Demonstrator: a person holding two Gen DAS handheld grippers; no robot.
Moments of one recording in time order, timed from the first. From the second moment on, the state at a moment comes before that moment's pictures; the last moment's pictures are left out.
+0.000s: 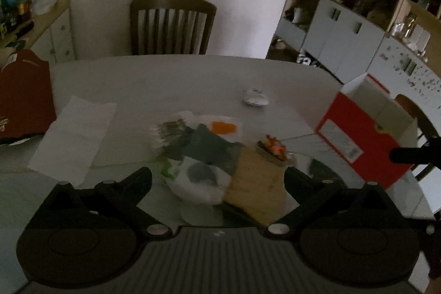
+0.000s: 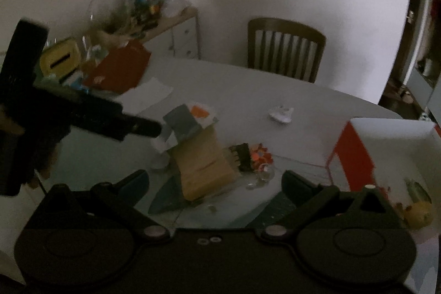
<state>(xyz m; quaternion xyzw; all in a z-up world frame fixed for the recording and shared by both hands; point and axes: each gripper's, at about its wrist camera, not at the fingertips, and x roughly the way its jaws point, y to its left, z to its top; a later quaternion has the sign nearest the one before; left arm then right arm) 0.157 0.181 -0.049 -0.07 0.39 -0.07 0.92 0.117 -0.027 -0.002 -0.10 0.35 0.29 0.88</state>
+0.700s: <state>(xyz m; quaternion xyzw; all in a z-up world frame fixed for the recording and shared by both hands) 0.229 0.181 -0.101 -0.04 0.44 -0.07 0.89 0.158 0.056 -0.065 -0.20 0.37 0.32 0.85</state>
